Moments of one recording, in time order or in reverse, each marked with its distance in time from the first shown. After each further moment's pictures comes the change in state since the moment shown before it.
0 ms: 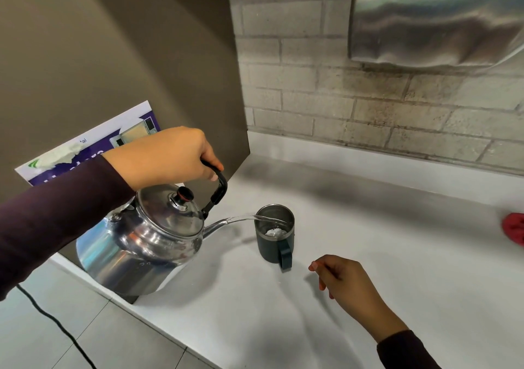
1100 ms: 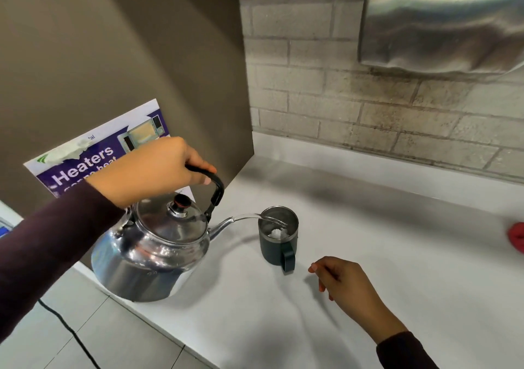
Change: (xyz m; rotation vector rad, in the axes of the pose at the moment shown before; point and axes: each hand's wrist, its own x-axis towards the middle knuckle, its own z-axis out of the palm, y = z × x) left_hand -0.018 -0.026 0.014 -0.207 0.092 -0.072; right_hand 0.006 -0.003 0.002 -0.022 -0.019 -0.005
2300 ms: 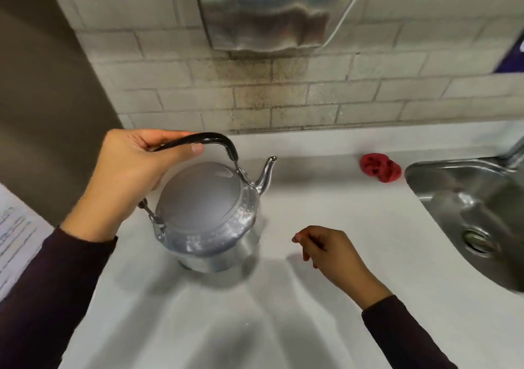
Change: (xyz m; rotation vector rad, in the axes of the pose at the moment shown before) left_hand 0.023 0.113 0.059 -1.007 0.098 0.297; right_hand -0.078 0.026 -0.060 0.124 0.423 0.174
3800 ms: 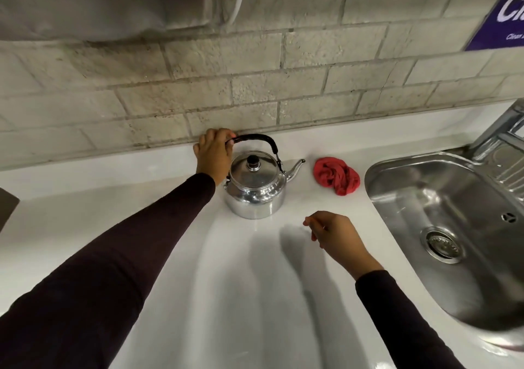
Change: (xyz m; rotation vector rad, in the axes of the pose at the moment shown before) left_hand 0.224 -0.208 0.326 0.683 -0.111 0.073; right_hand 0.156 0.146 -0.129 -0.143 0.165 0.198
